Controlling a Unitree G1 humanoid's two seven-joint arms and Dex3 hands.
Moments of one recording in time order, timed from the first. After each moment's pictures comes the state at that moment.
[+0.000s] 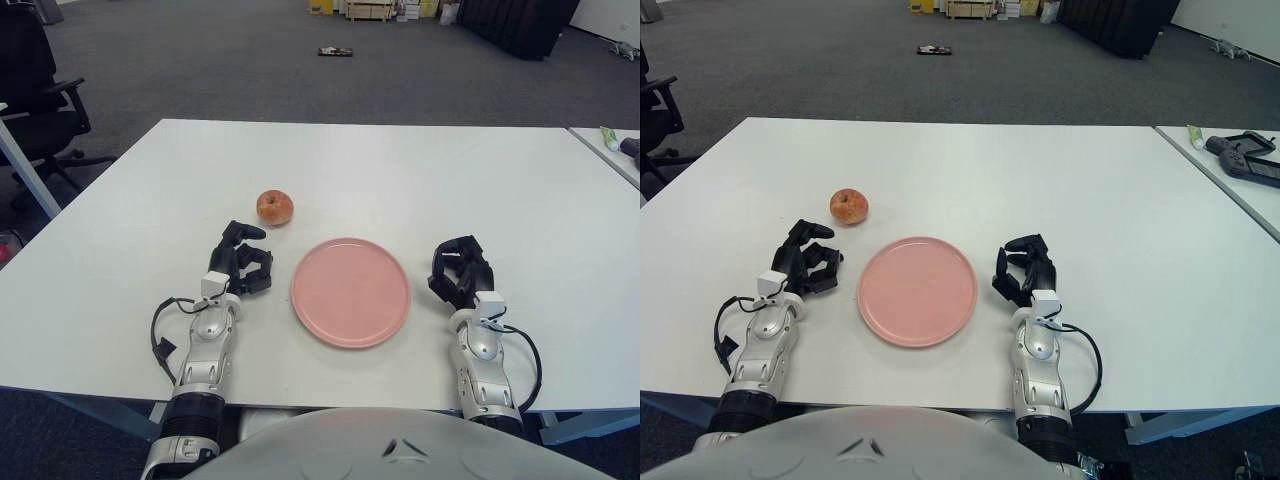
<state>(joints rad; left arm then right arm) 0.09 0.05 0.07 0.24 0.02 -0.22 0.05 0.18 0.09 -0.09 0.15 -0.04 -0.26 -0.19</state>
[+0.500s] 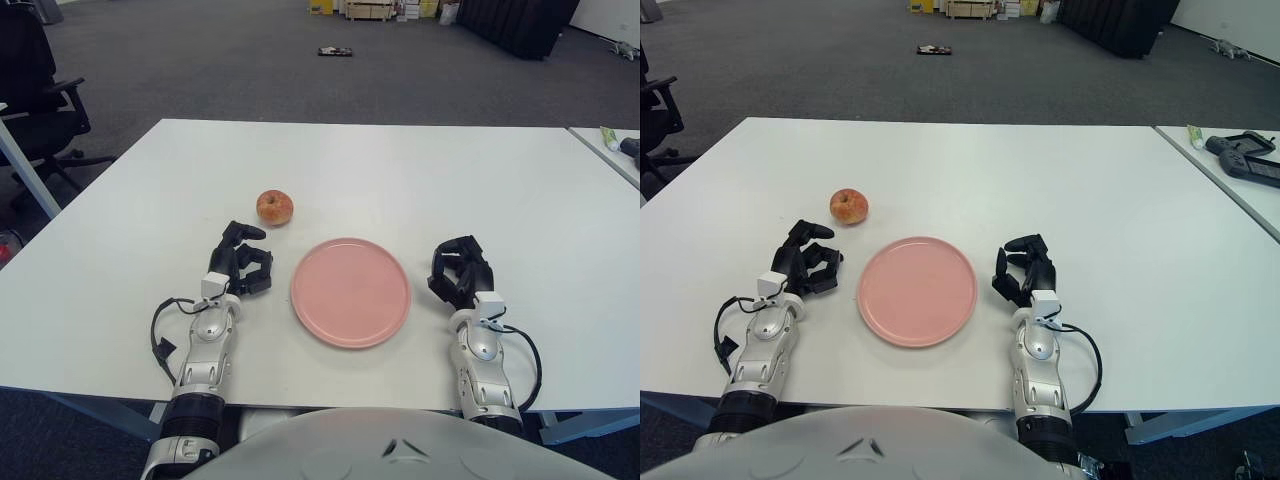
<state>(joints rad) 0.09 0.05 0.07 0.24 0.02 -0.23 0.05 0.18 0.09 -0.09 0.15 -0.05 -0.26 -0.19</state>
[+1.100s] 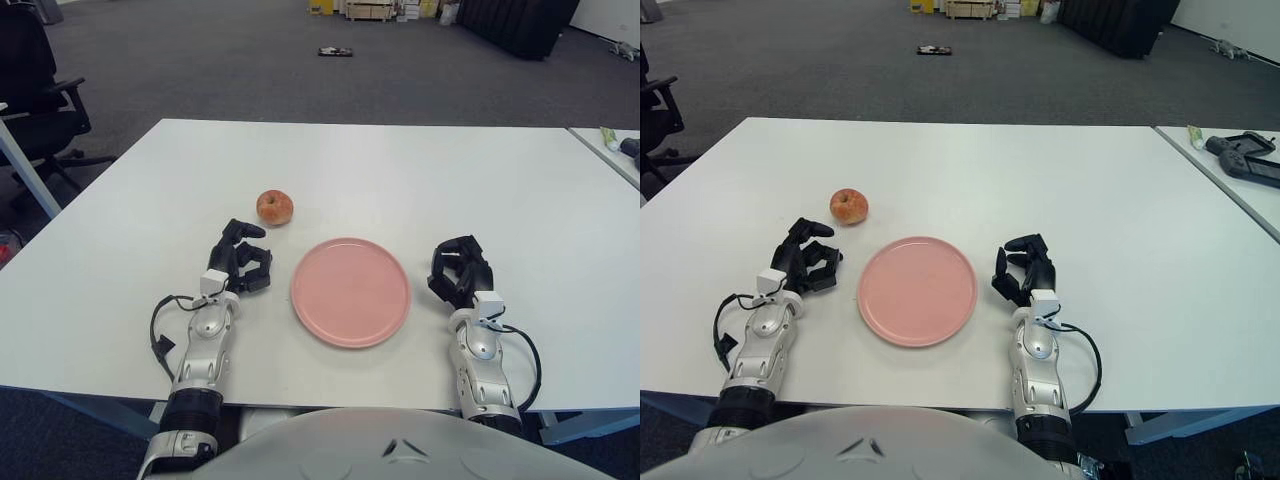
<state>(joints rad) 0.04 0.07 0.08 0.28 0.03 -0.24 0.05 0.17 0.09 -0.09 0.16 -0.05 -0.27 -0.20</state>
